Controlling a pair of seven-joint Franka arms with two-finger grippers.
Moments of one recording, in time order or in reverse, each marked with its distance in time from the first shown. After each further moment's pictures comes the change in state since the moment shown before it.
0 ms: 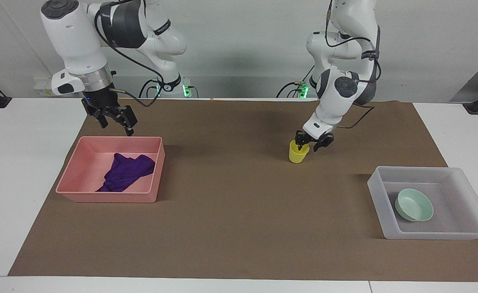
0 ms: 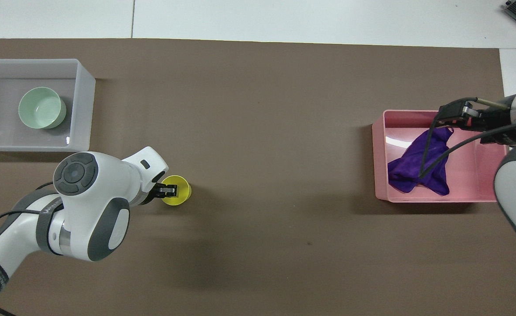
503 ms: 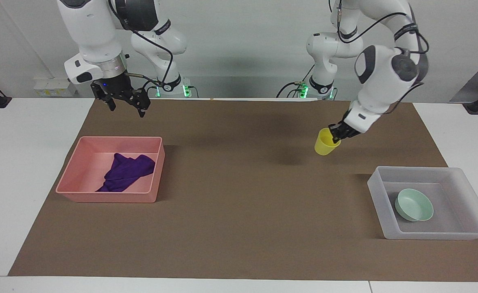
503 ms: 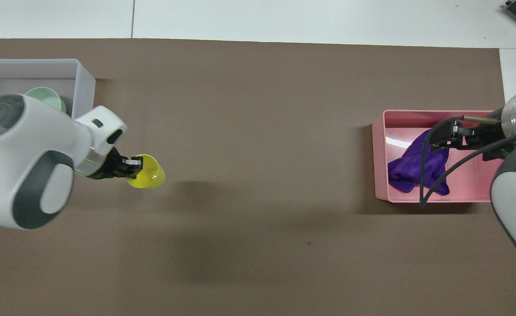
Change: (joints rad) left arm 0.237 -0.005 0.019 0.445 0.000 -0.491 0.043; right arm -0.003 -0.013 -0.005 0.018 0.004 -0.137 -0.059
